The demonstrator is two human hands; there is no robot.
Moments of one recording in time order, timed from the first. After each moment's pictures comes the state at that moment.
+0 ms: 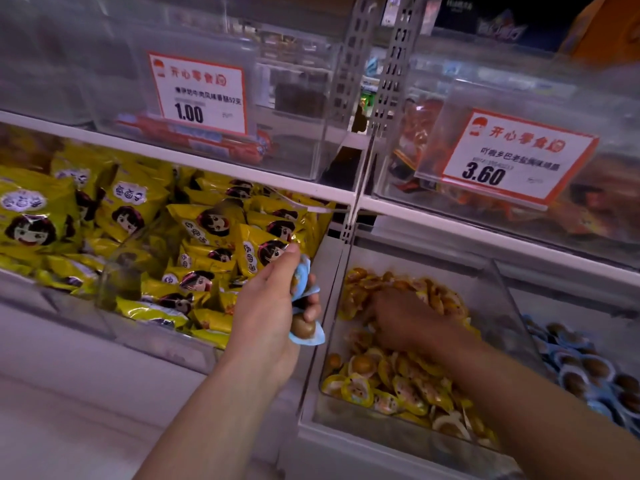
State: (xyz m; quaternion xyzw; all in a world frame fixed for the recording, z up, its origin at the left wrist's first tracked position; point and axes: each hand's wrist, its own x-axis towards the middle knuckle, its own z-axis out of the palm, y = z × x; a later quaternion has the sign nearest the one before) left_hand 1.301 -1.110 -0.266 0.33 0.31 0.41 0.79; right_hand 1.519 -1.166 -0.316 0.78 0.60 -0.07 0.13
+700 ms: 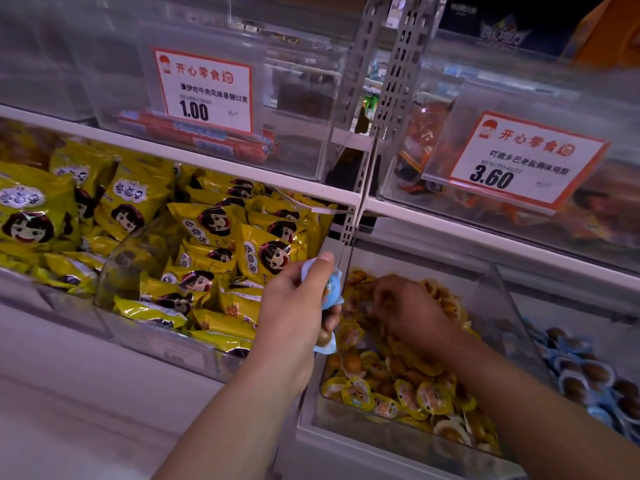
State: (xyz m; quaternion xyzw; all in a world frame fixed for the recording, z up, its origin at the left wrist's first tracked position) left_hand 1.314 -1.123 -0.266 0.42 0.30 0.39 0.76; right_hand 1.530 -1.180 -0.319 0.79 0.58 -0.01 -0.20
